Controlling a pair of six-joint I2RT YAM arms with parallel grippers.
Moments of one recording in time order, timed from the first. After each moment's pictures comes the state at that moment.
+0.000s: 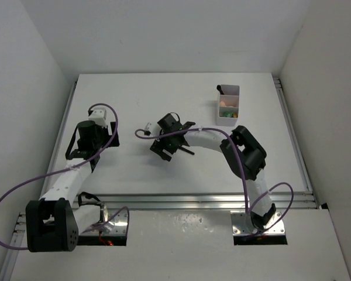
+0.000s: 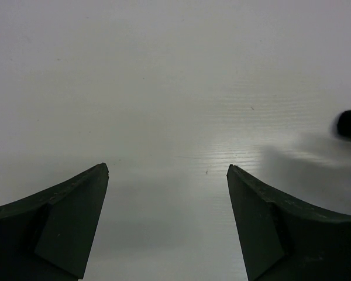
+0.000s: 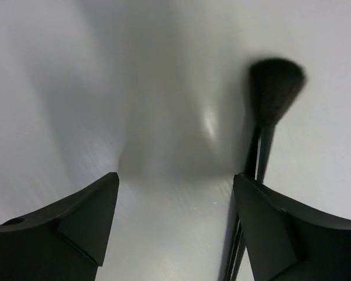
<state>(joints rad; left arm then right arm) 0.04 1.09 0.59 -0.01 0.03 -0.02 0.80 2.10 1.41 -0.35 -0.17 -0.34</state>
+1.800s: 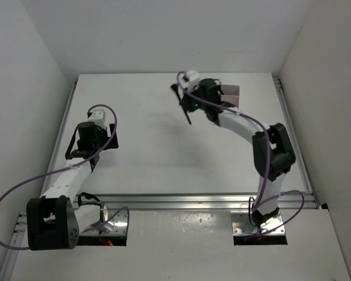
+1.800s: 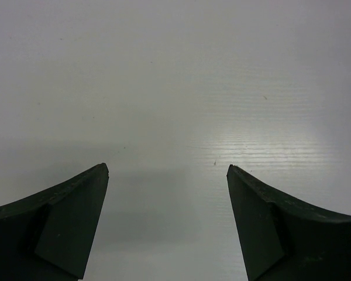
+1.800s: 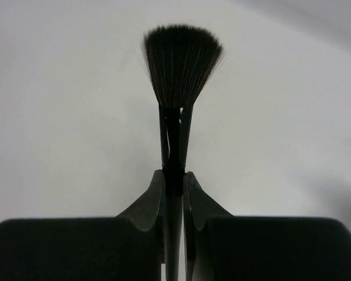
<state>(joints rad) 0.06 1.09 0.58 -0.03 0.02 -0.02 0.49 1.93 1.39 0.01 -0.22 -0.06</state>
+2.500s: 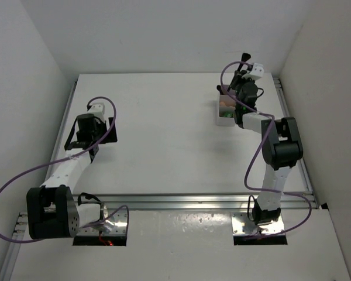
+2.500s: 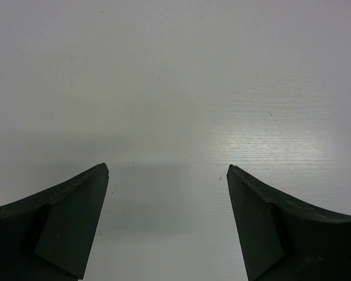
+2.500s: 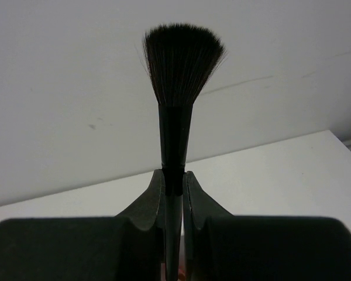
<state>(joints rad) 0.07 1.19 0.69 -0.08 0.01 -0.01 0.11 1.99 1.16 1.00 0.25 0.18</state>
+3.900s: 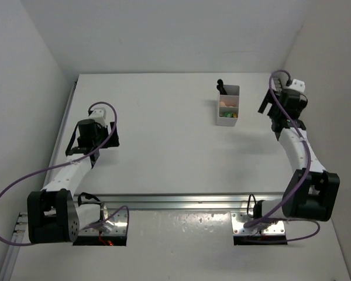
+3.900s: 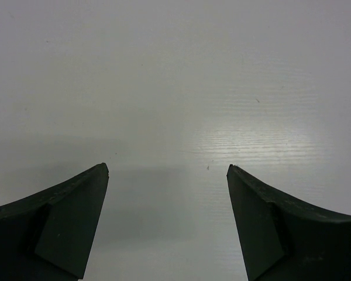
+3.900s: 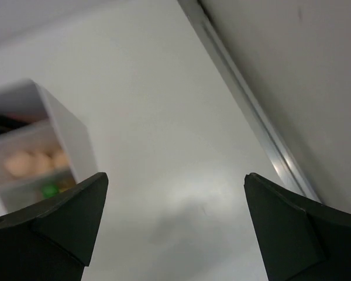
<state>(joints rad) 0.07 1.15 0.62 -0.03 0.06 -0.03 -0.11 1.37 0.97 0.06 0.26 0.14</state>
